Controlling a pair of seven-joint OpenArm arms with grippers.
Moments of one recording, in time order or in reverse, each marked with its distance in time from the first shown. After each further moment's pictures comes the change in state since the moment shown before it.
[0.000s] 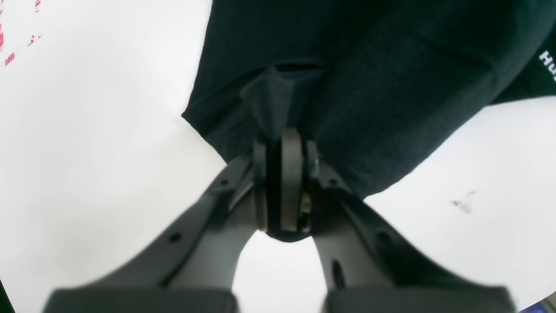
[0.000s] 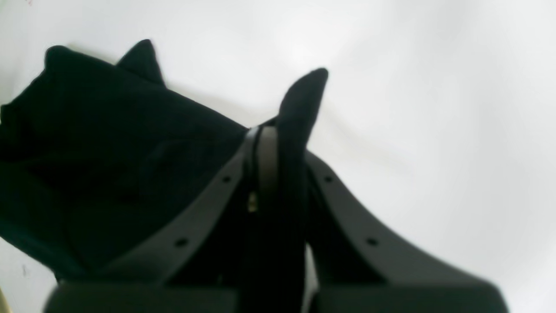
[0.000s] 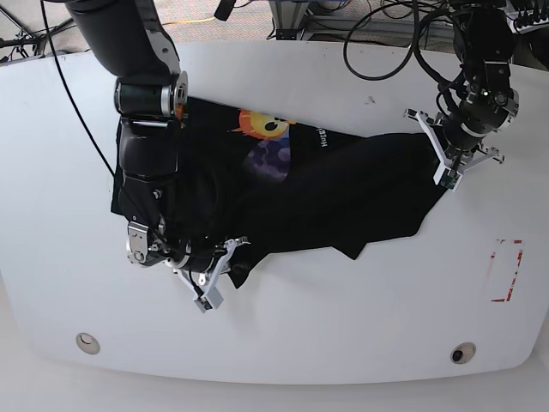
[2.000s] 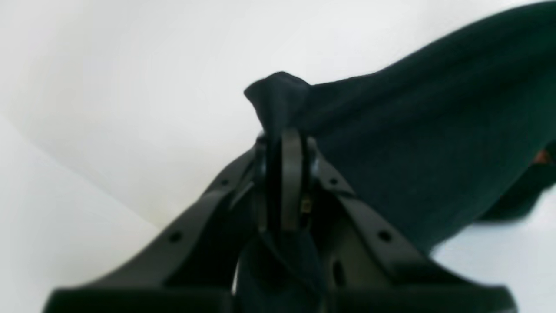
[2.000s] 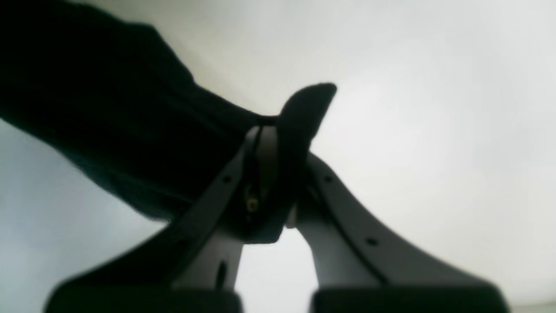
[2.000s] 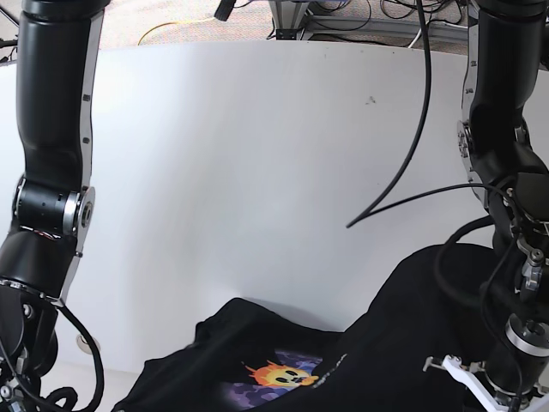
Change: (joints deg) left arm -59.9 -1.1 11.4 -1.9 -1.8 6.5 5.7; right arm 37.3 16.1 -8.4 23.4 2.4 0.8 -27.8
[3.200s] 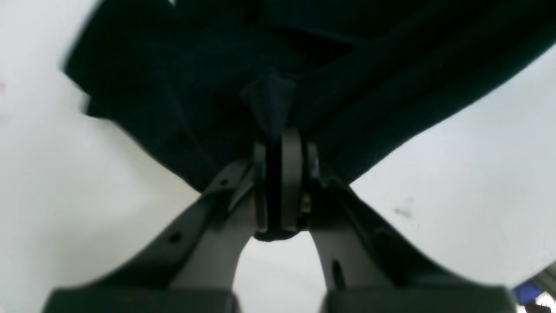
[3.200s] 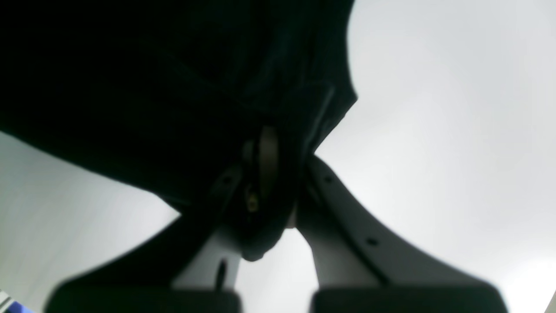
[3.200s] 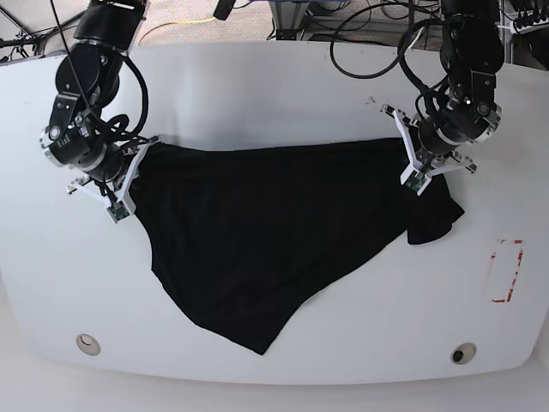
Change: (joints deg) left arm 57.2 0.6 -2.7 2.7 -0.1 -7.3 0.9; right arm -71.6 -6.1 22.3 34.2 0.3 -0.2 1.0
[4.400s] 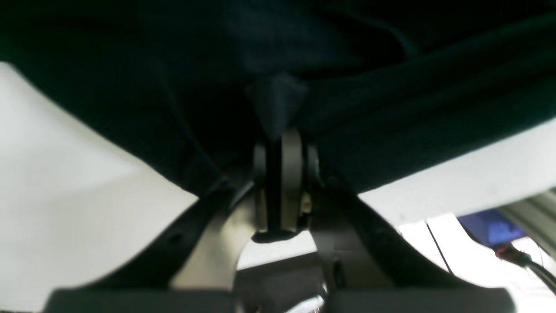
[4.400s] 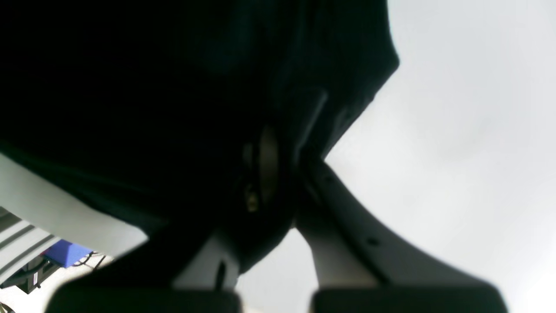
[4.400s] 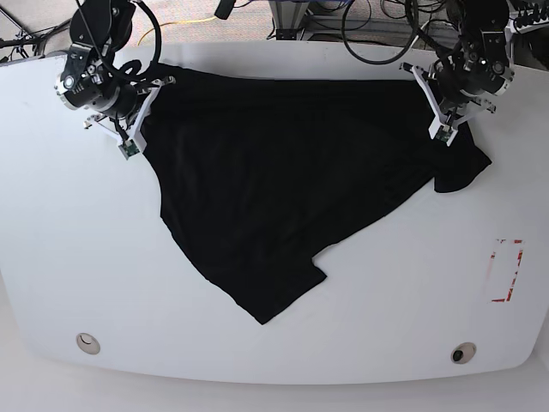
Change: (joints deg) left arm 12.5 3.6 -12.9 0.0 -1.5 -0.3 1.7; right arm -15.4 -4.0 4.0 0.0 1.0 0.3 3.4
